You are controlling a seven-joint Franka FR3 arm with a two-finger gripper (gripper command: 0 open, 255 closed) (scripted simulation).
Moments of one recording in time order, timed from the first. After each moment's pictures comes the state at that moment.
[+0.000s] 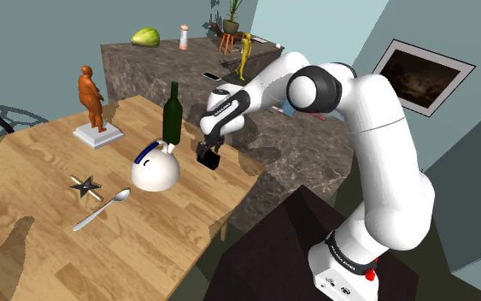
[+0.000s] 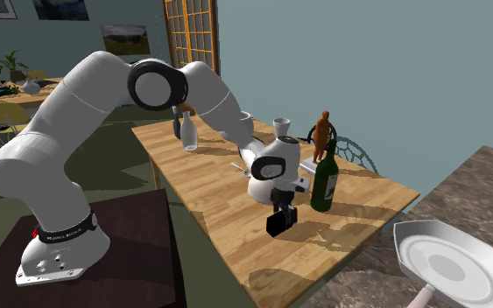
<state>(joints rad) 0.00 0.84 -0.06 -1.71 0.03 2.55 -0.11</state>
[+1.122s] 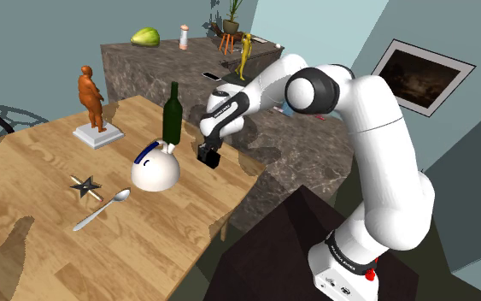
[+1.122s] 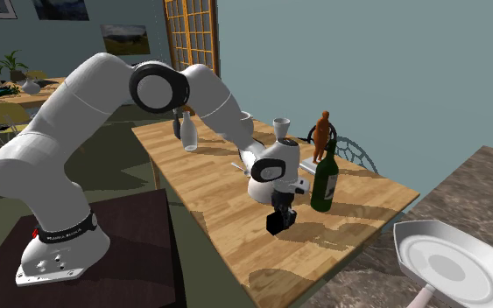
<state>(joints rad) 0.00 0.86 -0.06 -1.70 0.03 2.56 -0.11</state>
